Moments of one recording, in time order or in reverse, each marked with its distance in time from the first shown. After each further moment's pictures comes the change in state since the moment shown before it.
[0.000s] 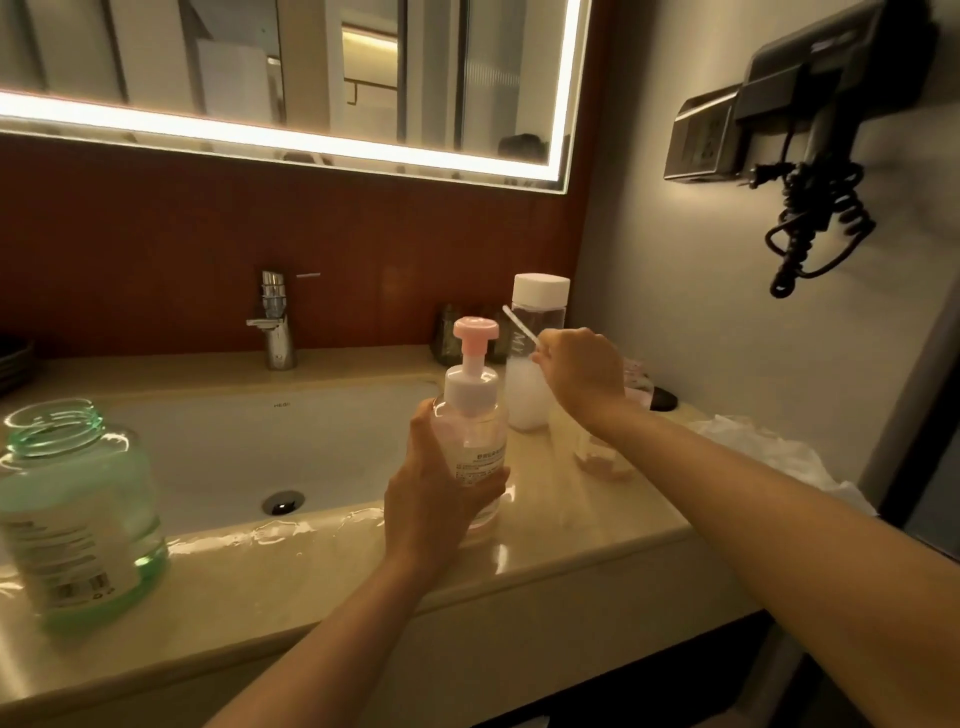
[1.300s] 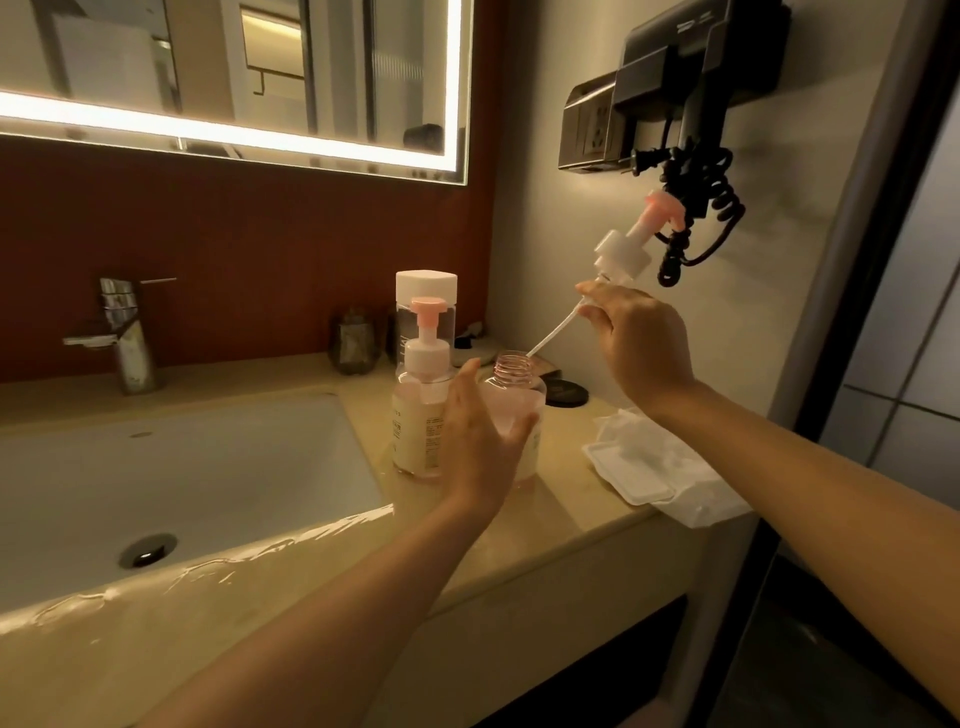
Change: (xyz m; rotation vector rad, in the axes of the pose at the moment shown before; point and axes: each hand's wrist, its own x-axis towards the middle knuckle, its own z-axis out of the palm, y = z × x) left_hand 0.044 0.089 0.133 -0.228 -0.065 0.046; right_hand -0.019 0.135 -0.064 -0.066 0.395 -0.095
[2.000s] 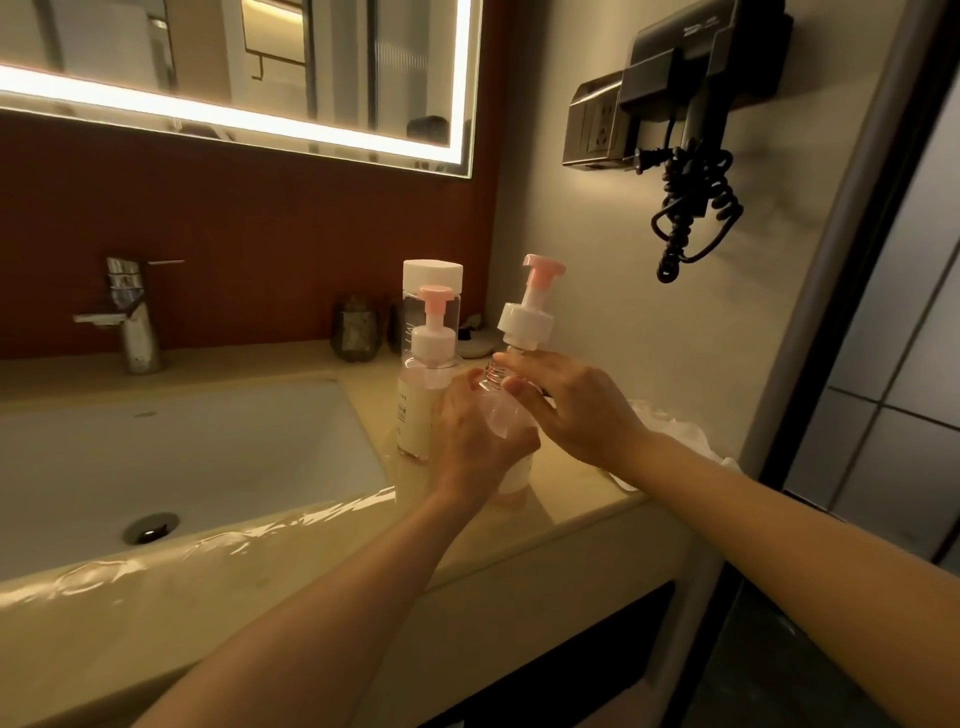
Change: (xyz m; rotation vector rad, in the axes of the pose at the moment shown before) left_hand -0.012 -0.014 -0.011 -0.050 -0.048 0.001; right_hand -0.046 -0.059 -0.001 0.291 -0.419 -0.088
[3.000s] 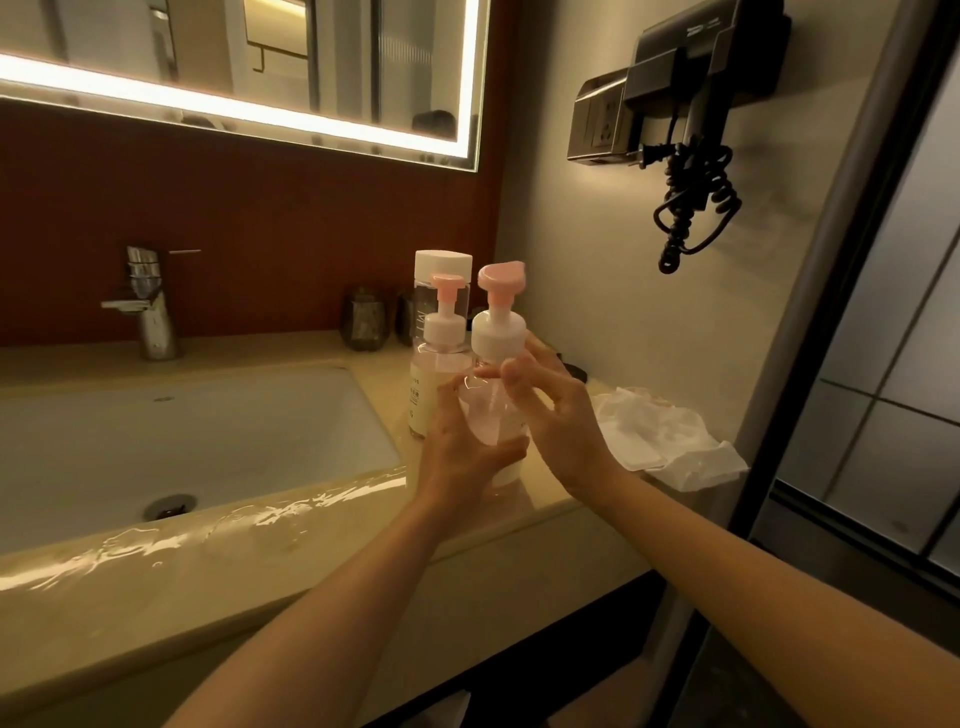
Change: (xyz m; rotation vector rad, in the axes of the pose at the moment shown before) left_hand -0.027 -0.010 -0.022 -0.164 -0.046 -0.043; right_hand -0.018 -0.058 0.017 0.723 0.174 0.380
